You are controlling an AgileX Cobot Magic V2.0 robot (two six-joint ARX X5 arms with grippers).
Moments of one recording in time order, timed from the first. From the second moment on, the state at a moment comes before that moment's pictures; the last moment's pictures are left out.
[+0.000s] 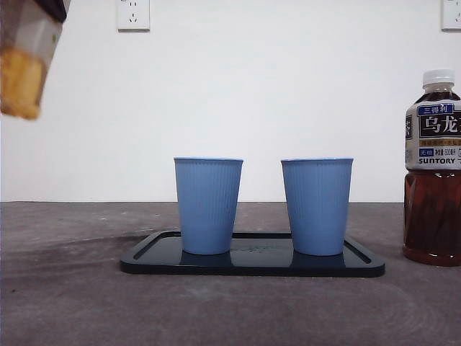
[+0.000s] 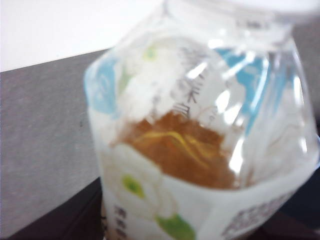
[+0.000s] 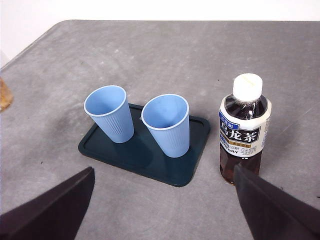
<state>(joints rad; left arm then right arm) -0.65 0.83 0.85 -0.46 -0.45 -0.10 0.35 0.44 0.96 -0.94 -0.16 0.19</state>
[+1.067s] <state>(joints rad) -0.45 1.28 0.46 0.44 -0.28 -0.20 0.35 0.44 0.96 -0.94 -0.16 0.19</state>
